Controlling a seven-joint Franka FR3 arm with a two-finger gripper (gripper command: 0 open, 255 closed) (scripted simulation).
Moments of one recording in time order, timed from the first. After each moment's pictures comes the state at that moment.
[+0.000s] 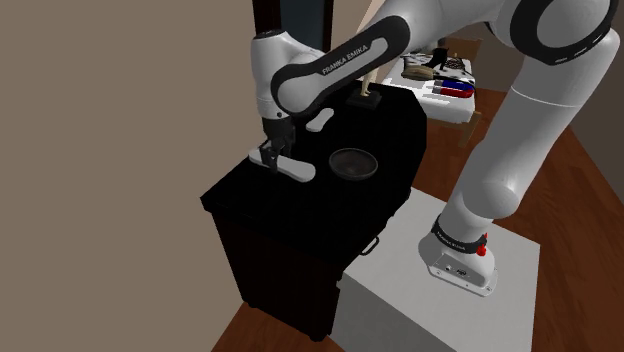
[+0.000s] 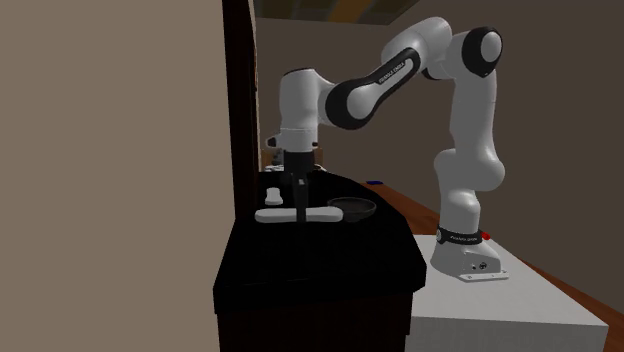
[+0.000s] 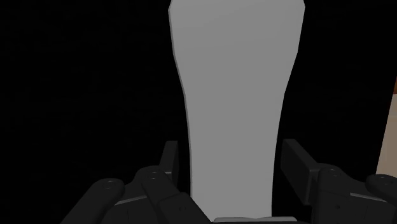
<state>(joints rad) 0.09 -0.01 0.31 -2.15 -0.02 2.13 0.22</state>
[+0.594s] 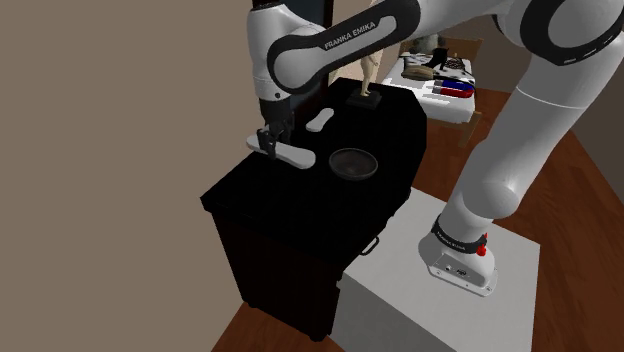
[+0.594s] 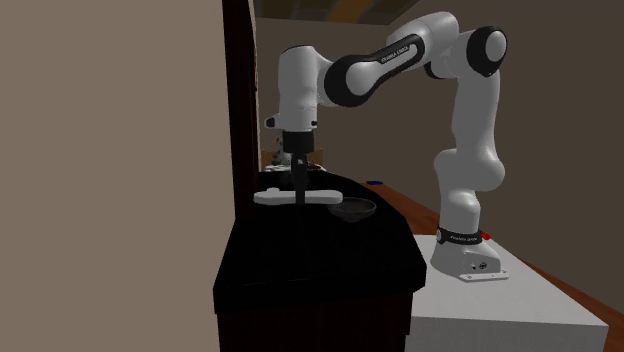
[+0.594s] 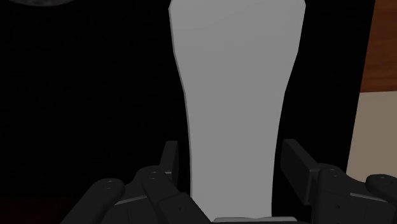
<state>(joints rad) 0.09 -0.05 0.31 -2.07 -0.01 2.02 0.21</state>
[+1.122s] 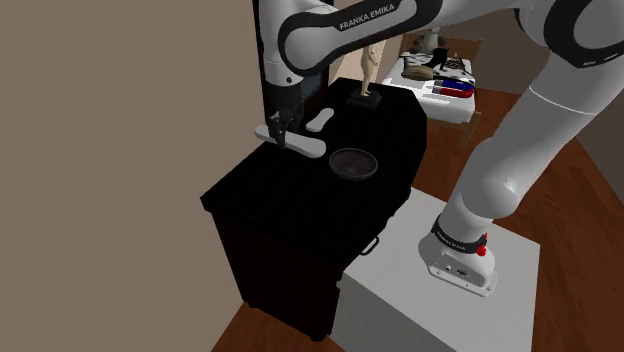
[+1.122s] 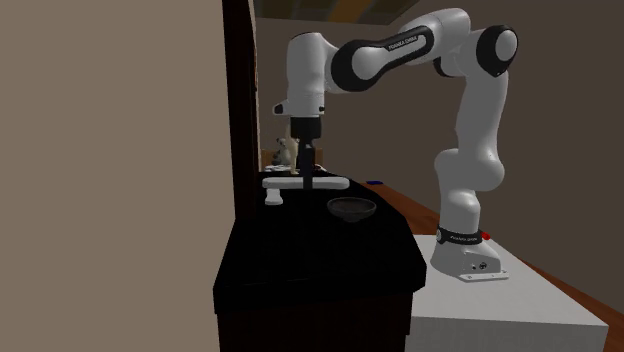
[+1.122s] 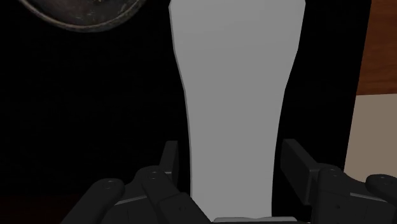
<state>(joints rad) 0.08 -0.14 0.29 -2.09 0.02 1.95 0.16</state>
